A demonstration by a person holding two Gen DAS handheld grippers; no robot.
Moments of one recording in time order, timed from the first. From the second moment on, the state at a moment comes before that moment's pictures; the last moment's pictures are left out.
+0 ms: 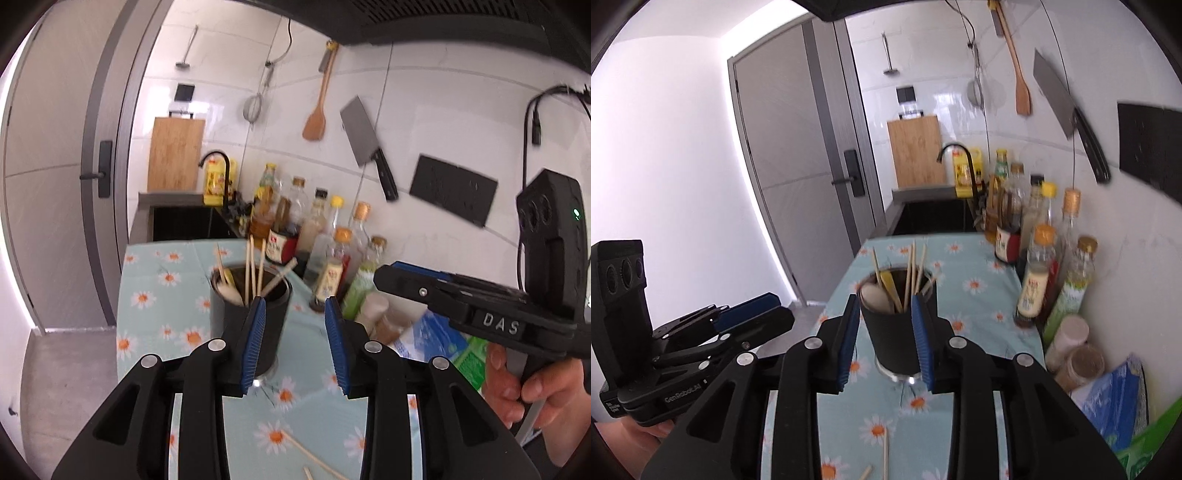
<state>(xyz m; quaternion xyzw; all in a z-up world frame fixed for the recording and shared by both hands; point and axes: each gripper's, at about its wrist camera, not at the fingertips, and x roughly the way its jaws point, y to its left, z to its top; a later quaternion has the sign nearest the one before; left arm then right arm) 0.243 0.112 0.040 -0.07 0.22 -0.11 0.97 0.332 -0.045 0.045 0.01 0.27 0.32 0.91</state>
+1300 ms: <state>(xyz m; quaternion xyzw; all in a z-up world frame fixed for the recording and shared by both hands) 0.175 0.093 -0.131 -0.16 0.48 -0.11 0.85 0.381 0.041 -0.147 -0.13 0.67 0.28 0.68</state>
